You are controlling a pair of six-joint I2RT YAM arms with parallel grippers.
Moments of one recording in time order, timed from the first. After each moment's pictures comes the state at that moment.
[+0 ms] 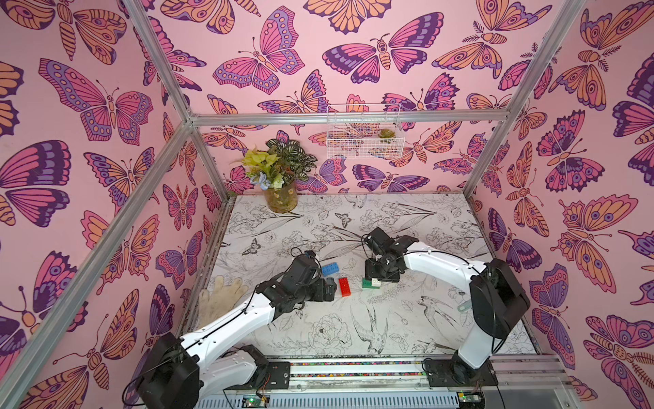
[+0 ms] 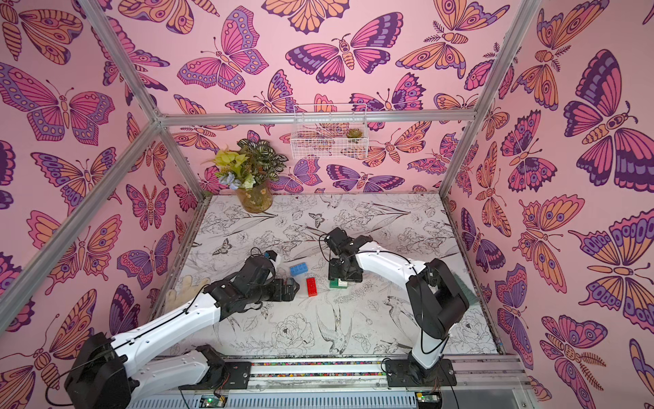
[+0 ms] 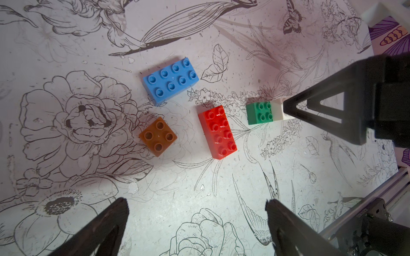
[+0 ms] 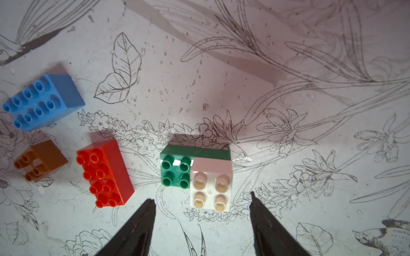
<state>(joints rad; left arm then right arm) -0.67 1.13 0.67 -0.43 0.05 -0.59 0.68 1.74 1.23 -0.80 0.00 0.72</state>
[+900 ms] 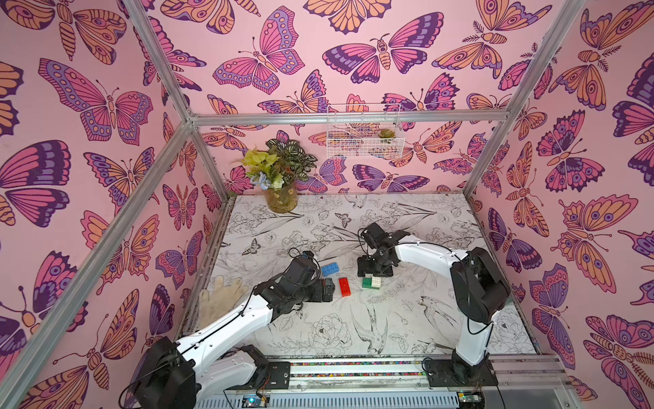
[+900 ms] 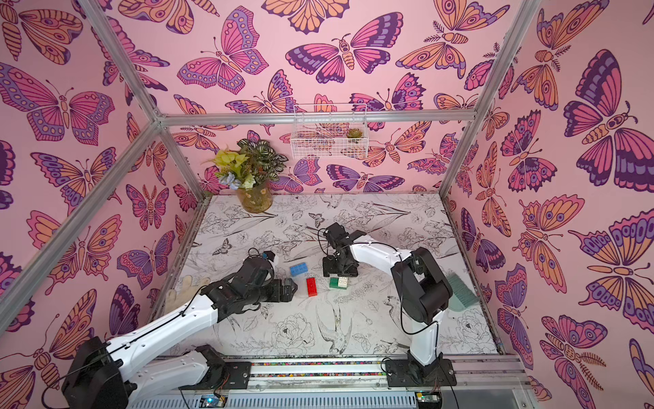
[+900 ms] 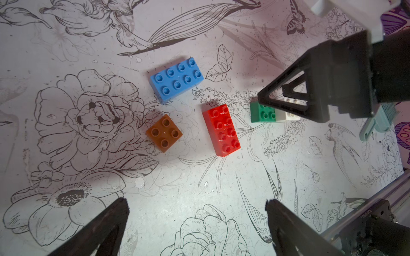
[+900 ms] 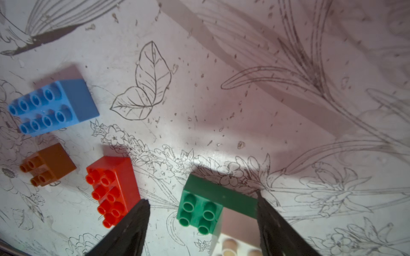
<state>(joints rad) -0.67 1.10 0.67 -0.46 0.03 -0.59 0.64 1.88 1.30 -0.75 -0.13 0.58</state>
